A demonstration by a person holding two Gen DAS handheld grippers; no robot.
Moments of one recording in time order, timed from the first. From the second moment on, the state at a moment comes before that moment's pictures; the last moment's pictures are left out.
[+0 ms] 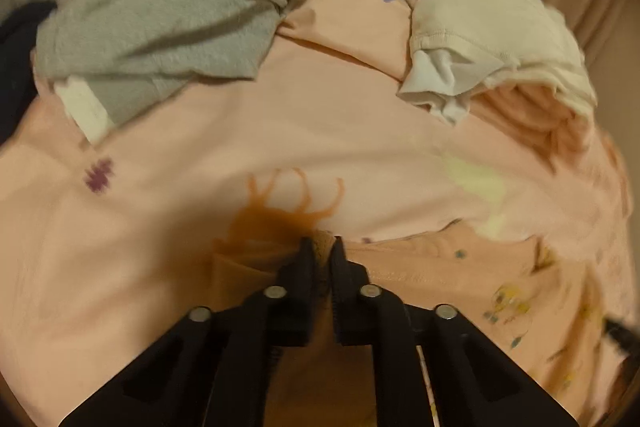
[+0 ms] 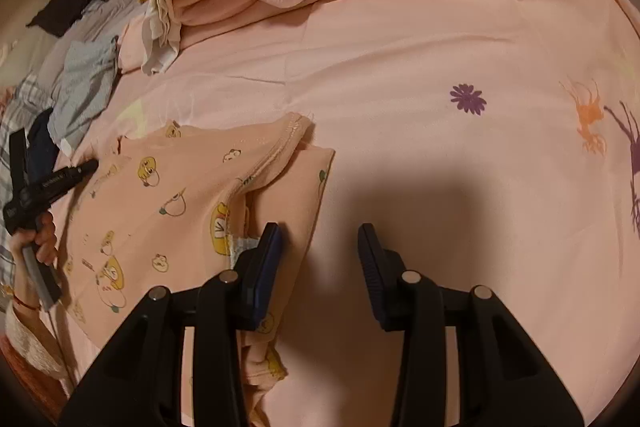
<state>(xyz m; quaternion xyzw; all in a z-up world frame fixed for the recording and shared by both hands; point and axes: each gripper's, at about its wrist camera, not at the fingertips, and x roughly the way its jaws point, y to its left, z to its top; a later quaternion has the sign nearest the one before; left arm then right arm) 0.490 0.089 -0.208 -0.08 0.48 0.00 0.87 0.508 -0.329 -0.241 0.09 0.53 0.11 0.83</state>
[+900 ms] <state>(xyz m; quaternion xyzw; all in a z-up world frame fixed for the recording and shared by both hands) 0.431 0.104 -0.208 -0.07 0.49 0.07 0.87 0.502 -0.241 -0.244 0.03 0.51 0.08 0.85</state>
